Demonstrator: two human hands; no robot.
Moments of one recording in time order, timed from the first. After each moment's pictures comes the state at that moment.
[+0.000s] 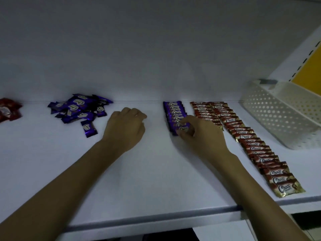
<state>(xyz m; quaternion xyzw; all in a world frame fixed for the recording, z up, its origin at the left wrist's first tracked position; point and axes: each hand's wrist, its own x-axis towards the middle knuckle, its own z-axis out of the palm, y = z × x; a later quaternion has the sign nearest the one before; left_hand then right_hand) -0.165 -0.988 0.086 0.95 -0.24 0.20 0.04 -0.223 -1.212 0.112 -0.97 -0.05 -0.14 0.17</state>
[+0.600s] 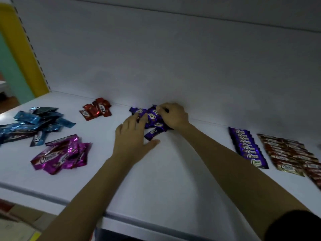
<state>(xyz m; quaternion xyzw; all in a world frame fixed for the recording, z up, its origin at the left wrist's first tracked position) -0.197 -0.832 0.070 0.97 0.01 0.21 0.15 -0.084 -0.961 0.117 -0.94 -0.16 -0.07 0.28</state>
